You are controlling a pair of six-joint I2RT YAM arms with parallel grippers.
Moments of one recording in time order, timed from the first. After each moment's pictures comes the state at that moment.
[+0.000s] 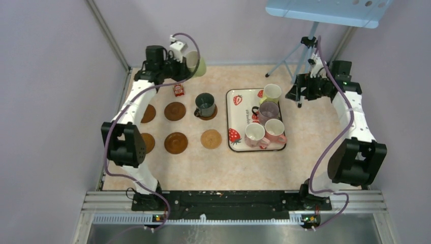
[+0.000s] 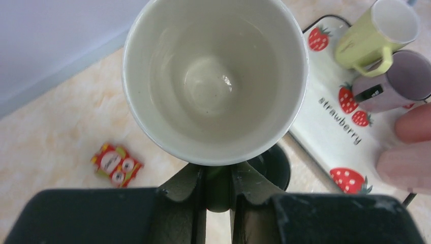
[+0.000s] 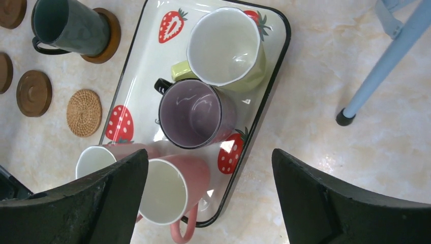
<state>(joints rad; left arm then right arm) -0.17 1.79 1.69 -0.37 0.54 0.15 -0.18 1.49 1.38 -0.70 -0.66 -0.19</state>
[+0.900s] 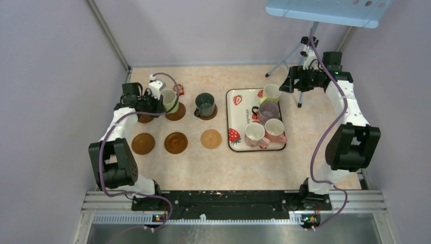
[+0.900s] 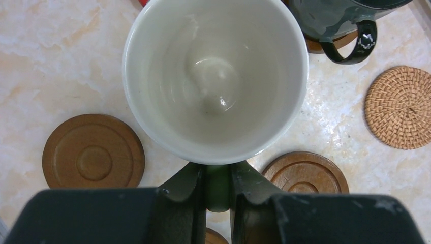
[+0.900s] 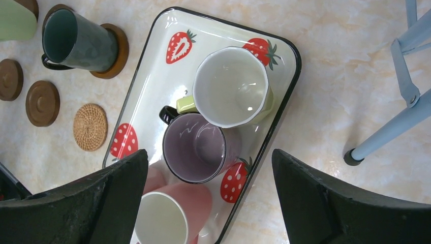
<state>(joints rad) 0.17 1.48 1.07 -0.41 0.56 0.49 -0.10 1.67 1.53 -0.67 -0.67 -0.14</state>
